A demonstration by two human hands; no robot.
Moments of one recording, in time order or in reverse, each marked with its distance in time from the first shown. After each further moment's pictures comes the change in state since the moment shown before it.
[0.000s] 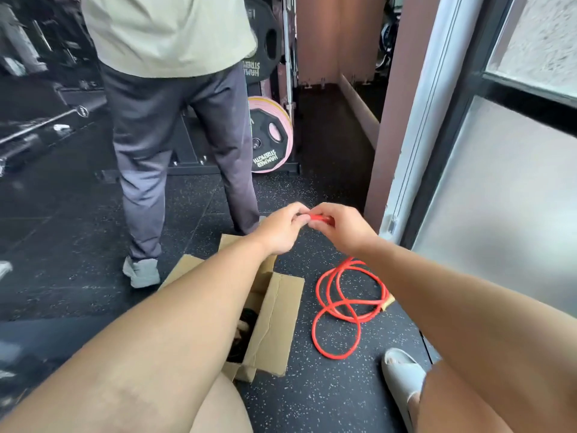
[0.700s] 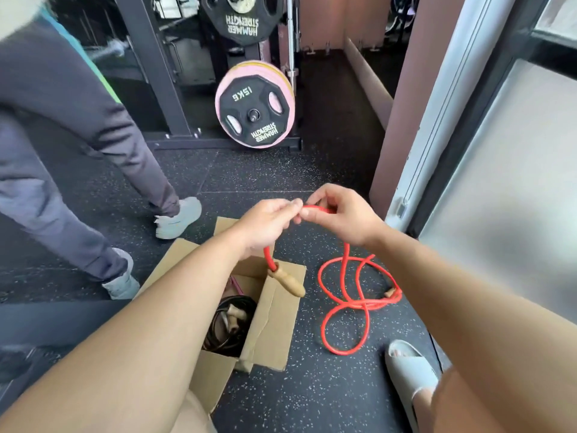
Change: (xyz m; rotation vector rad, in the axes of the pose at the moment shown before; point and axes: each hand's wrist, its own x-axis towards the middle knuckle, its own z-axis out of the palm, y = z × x) left_hand -0.004 -0.030 -0.012 -0.447 -0.090 -0.114; right_hand 0.027 0.016 0.019 0.313 -0.053 0.103
